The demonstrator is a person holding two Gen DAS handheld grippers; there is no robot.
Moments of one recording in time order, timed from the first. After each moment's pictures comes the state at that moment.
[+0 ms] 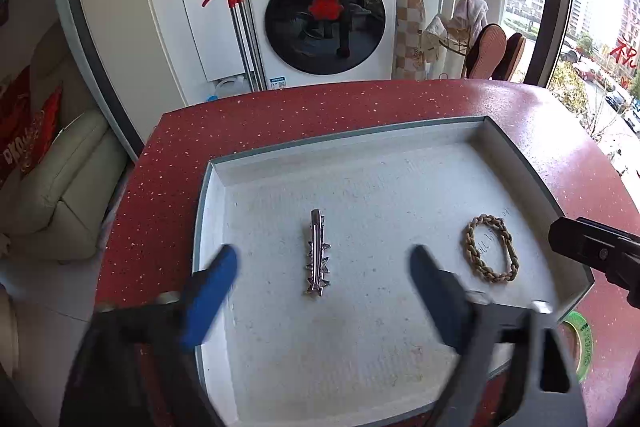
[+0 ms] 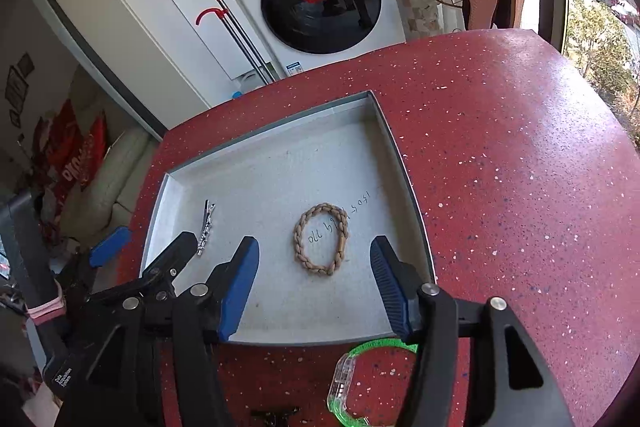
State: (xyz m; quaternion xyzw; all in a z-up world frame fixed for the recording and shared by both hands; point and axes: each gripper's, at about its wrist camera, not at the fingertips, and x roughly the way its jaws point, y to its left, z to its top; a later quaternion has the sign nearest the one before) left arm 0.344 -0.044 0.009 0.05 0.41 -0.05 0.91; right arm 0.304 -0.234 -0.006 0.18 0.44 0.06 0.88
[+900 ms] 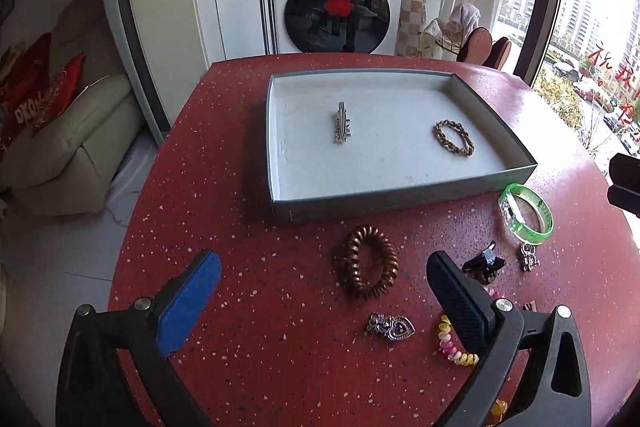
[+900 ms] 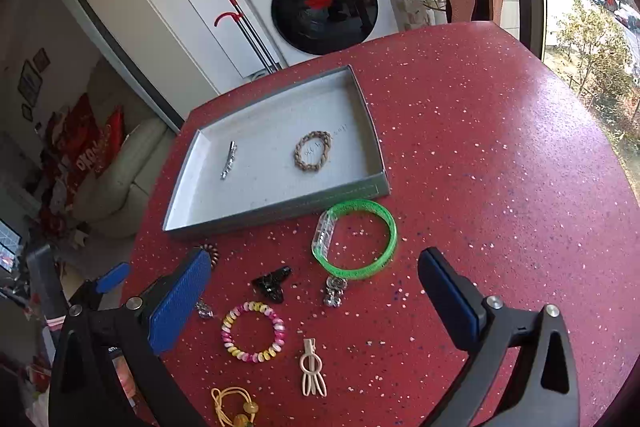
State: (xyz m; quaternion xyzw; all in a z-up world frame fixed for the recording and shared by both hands) left arm 0.197 0.007 0.007 0.02 0.43 -0.05 0.90; right arm 0.175 -0.252 0.006 0.17 0.43 0.07 0.88
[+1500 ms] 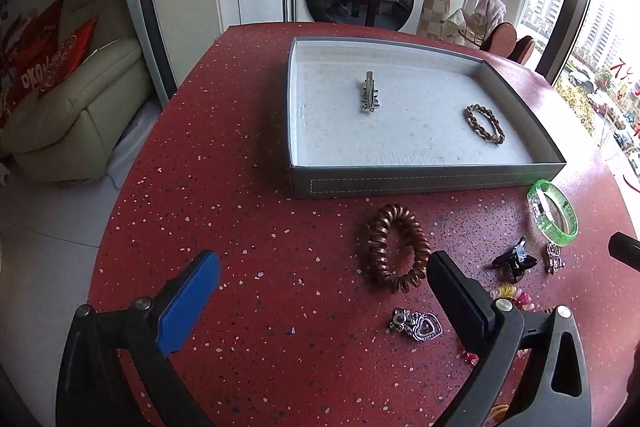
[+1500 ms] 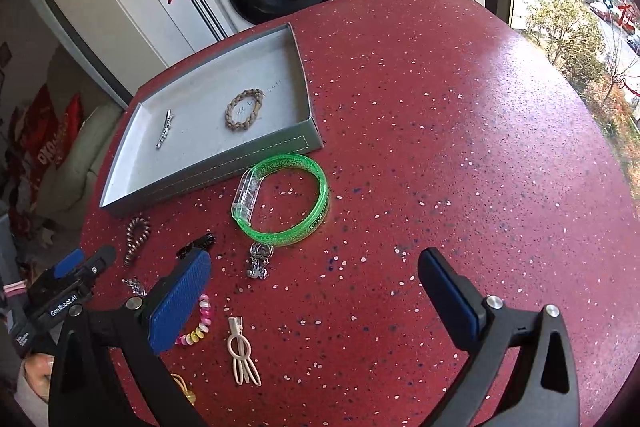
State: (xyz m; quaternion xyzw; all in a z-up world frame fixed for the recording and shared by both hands) left arm 0.209 0.019 -0.019 -0.01 0.46 -0.03 0.89; right arm 0.172 -0.272 -0.033 0.16 0.48 0.01 0.86
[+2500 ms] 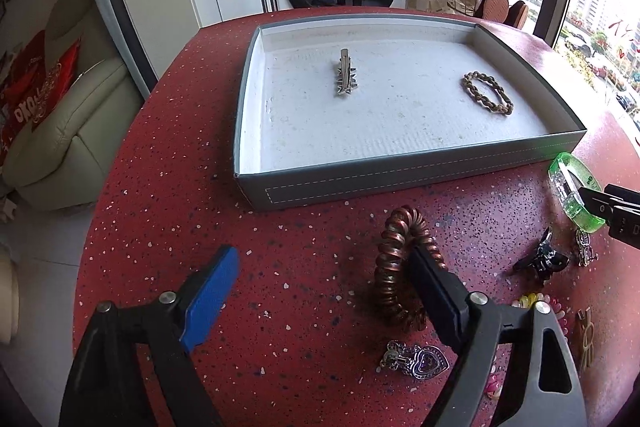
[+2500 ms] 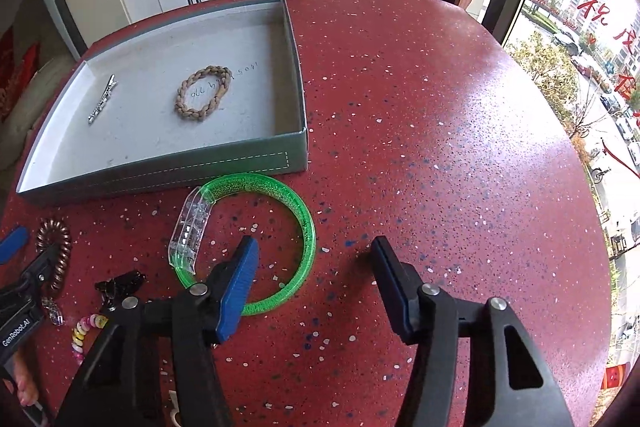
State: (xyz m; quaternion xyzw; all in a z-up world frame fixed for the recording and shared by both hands) left arm 0.227 -0.011 -0.042 0.05 0.47 -0.03 0.88; right arm 0.224 -0.242 -0.060 0.03 0.50 -0.06 0.86
